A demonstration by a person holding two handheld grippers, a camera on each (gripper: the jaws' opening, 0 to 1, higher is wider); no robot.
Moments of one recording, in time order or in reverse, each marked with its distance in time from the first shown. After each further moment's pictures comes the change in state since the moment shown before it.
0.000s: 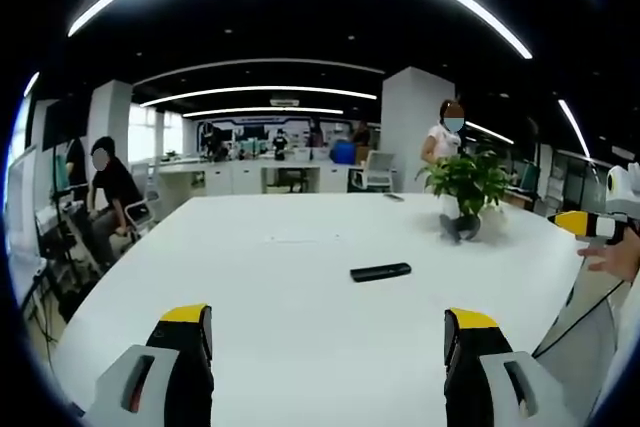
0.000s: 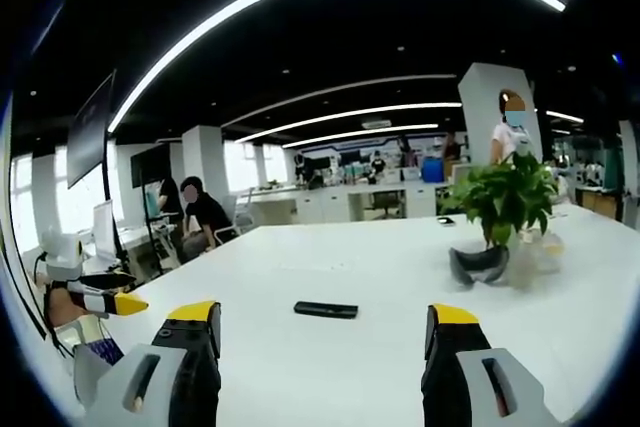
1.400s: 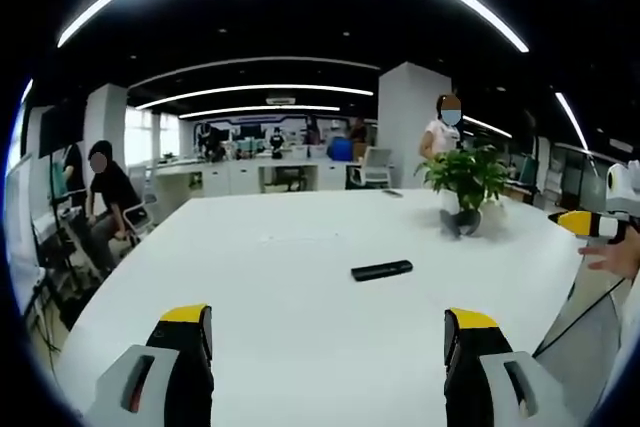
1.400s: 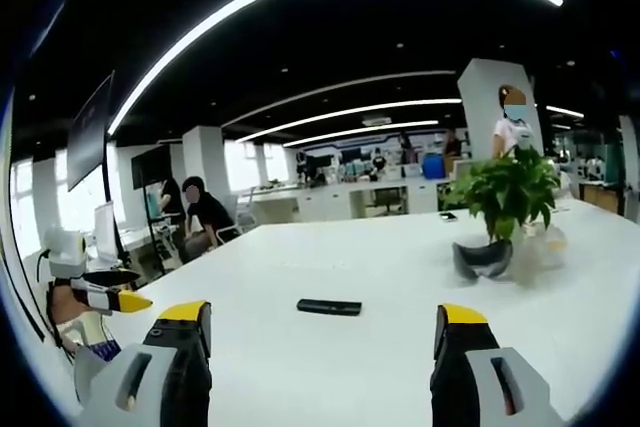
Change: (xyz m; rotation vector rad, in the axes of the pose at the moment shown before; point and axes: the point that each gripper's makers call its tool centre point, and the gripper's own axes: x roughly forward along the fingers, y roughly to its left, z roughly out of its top) left arm 0.011 0.001 0.006 0.030 0.015 -0.013; right arm 0.007 0.002 -0.007 0.017 0.010 0.012
